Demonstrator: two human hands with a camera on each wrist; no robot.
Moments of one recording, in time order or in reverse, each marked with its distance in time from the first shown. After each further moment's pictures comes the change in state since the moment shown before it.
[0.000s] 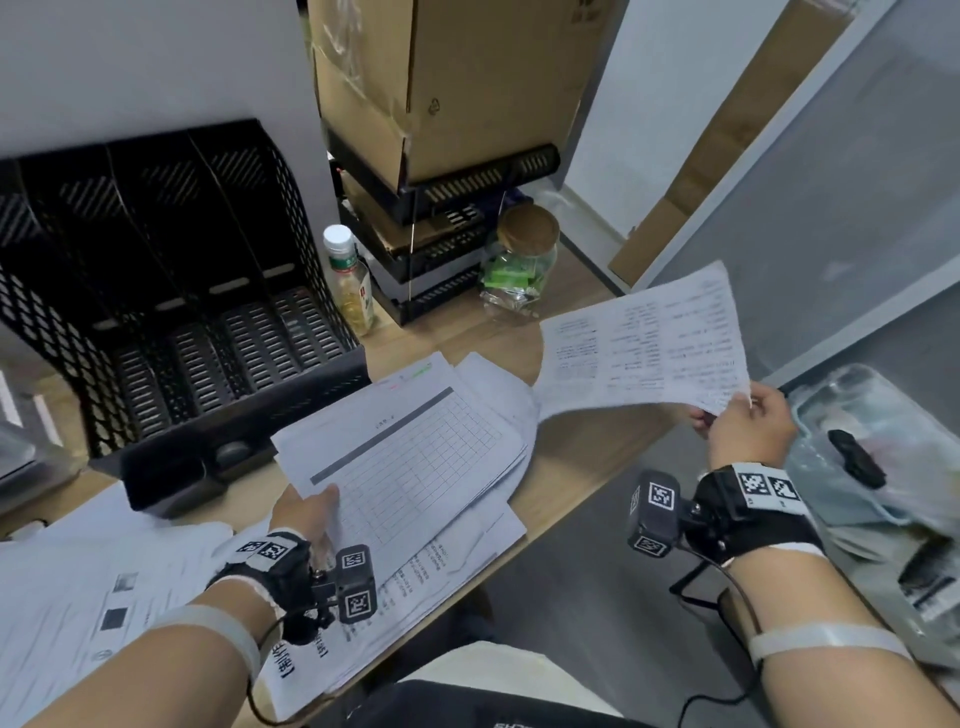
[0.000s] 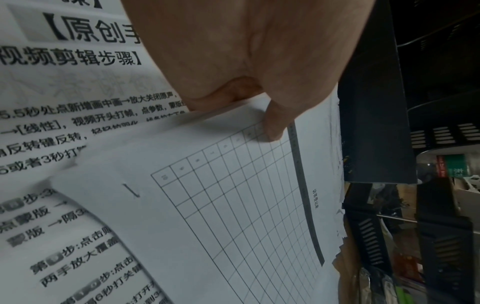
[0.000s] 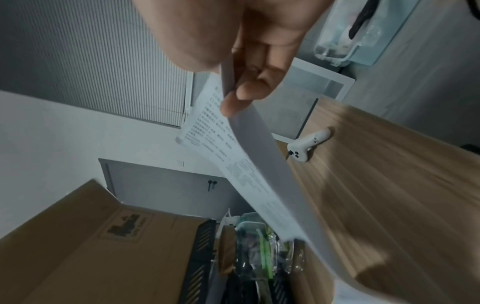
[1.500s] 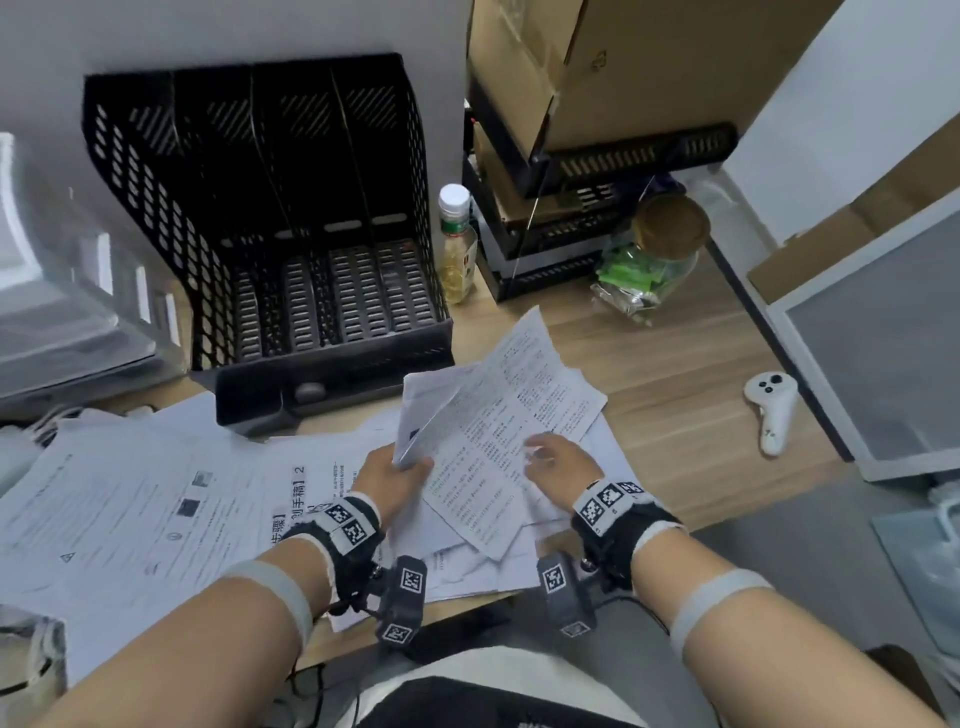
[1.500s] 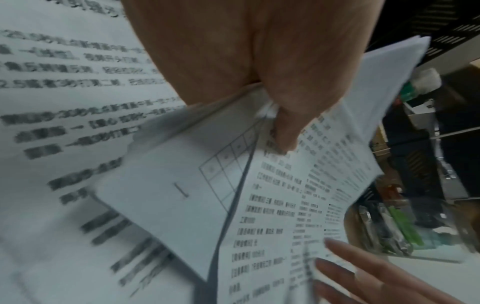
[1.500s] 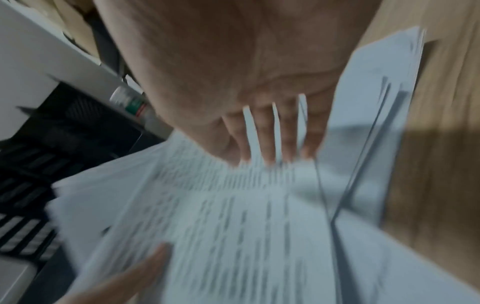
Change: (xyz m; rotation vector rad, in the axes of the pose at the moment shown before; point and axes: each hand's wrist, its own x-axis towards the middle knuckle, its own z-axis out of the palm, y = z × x) left_hand -0.022 0.004 0.030 -0.050 -0.061 0.195; right_hand -0.105 0.086 0.156 -0.911 -1.407 -0.136
